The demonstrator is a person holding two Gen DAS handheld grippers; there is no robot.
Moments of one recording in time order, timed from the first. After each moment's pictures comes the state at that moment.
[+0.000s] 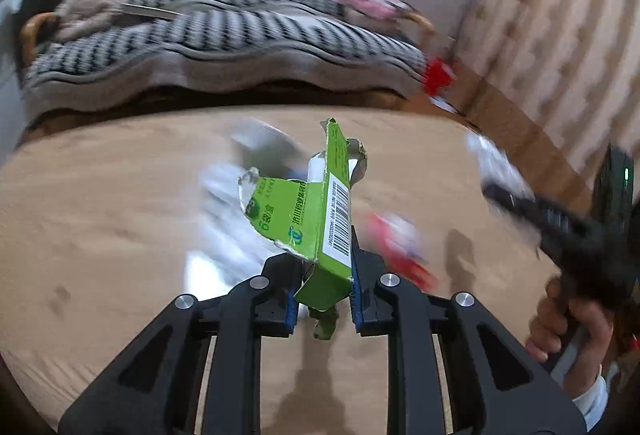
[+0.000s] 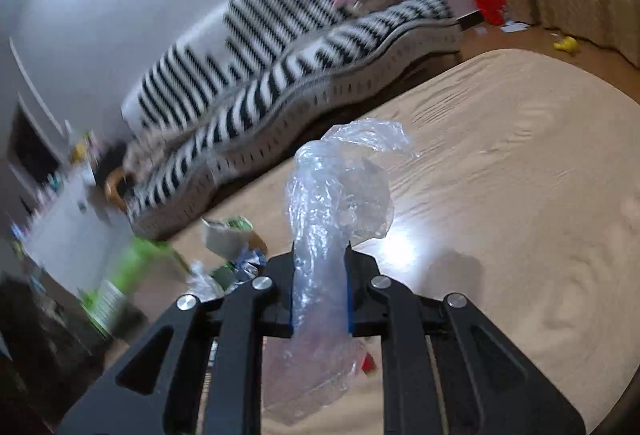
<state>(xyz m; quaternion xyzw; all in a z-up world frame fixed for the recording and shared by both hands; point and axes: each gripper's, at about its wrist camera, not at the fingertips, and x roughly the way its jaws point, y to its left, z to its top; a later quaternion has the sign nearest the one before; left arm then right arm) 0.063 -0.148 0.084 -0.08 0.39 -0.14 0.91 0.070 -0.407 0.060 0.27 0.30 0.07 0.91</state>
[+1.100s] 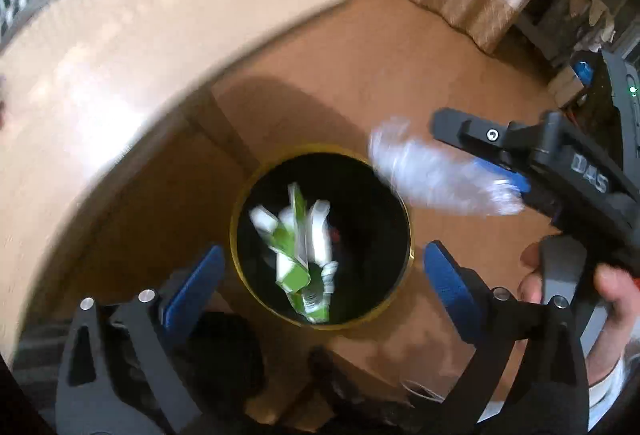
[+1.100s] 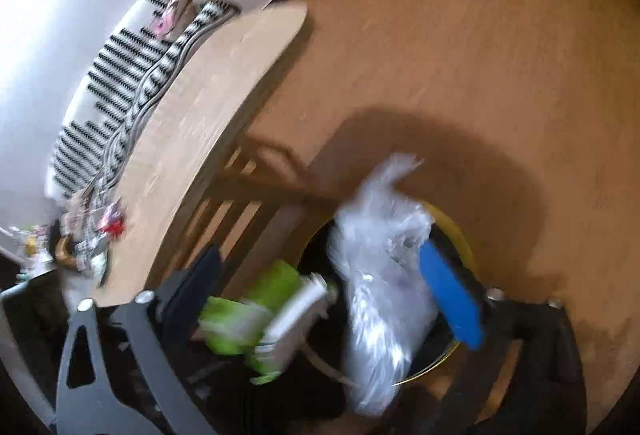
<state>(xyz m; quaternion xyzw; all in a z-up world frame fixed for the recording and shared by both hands) -0.132 -0.499 -0.024 0.12 0.52 -0.35 0.77 -0.234 -0.679 -0.047 0.35 0.38 -0.15 0.84</state>
